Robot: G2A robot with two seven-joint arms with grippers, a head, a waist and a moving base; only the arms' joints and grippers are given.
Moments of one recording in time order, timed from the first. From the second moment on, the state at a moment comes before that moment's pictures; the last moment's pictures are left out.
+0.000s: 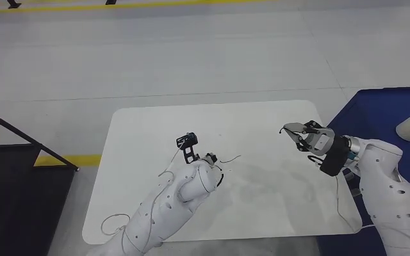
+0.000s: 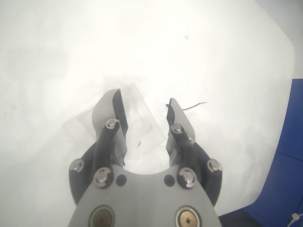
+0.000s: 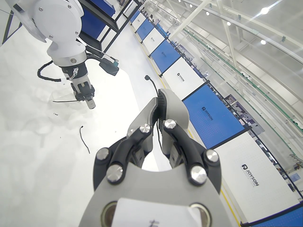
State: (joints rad) left arm 0.88 -1.43 -0.69 -1.48 0.56 1.01 -0.52; right arm -1.19 -0.92 1.59 -1.56 -2.00 -0.81 -1.01
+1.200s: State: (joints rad) left arm 0.98 -1.55 -0.80 -1.38 1.10 1.01 -0.81; right arm -1.19 -0.92 1.59 -1.56 -2.00 -0.81 -1.01
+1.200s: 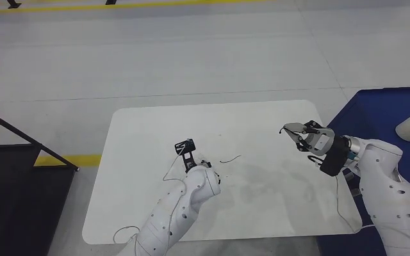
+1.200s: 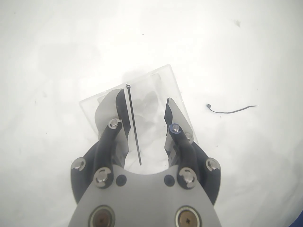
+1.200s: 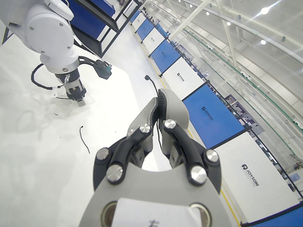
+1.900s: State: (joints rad) left arm 1.00 -1.61 -0.86 -1.34 1.18 1.01 -0.81; right arm -1.19 -0.92 1.59 -1.56 -2.00 -0.81 -1.01
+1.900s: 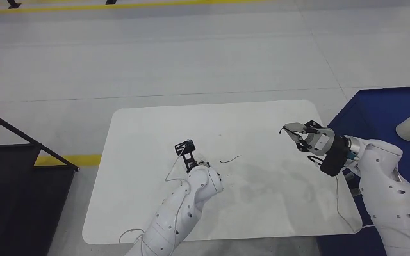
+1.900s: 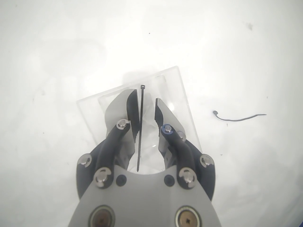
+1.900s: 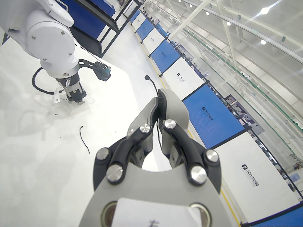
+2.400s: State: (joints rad) left arm 1.12 -1.63 -0.94 -1.48 1.37 0.95 -0.87; right arm -1.19 -0.92 1.59 -1.56 -2.00 -0.81 -1.01
